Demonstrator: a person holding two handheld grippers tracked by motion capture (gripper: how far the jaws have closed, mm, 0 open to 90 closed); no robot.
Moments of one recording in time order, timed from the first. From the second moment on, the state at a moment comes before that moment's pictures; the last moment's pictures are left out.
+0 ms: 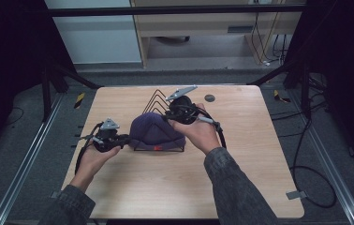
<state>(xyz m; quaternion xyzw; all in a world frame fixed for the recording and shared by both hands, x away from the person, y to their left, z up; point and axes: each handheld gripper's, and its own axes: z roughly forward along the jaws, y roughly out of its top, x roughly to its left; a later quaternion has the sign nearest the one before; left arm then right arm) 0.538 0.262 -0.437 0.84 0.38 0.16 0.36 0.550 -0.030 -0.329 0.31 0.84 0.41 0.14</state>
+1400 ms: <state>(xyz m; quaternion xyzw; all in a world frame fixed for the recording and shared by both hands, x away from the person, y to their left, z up) 0.493 0.306 -0.469 0.80 0.45 0.20 0.34 0.520 -0.096 -0.331 0.38 0.79 0.45 0.20</state>
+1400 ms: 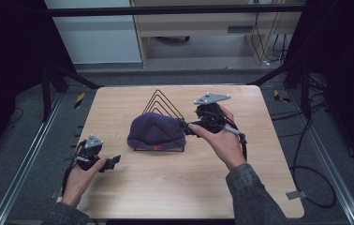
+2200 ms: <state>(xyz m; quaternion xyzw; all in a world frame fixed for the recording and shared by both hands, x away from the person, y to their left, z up) 0.498 0.305 -0.482 0.82 0.44 0.18 0.31 0.498 -0.202 -0.446 0.48 0.78 0.37 0.16</state>
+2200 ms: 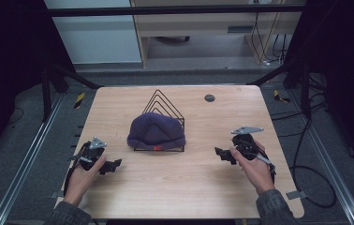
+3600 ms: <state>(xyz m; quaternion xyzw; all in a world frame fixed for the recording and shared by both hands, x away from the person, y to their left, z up) 0.500 0.299 -0.495 0.84 0.45 0.15 0.27 0.492 -0.199 -0.510 0.50 0.77 0.33 0.22</state>
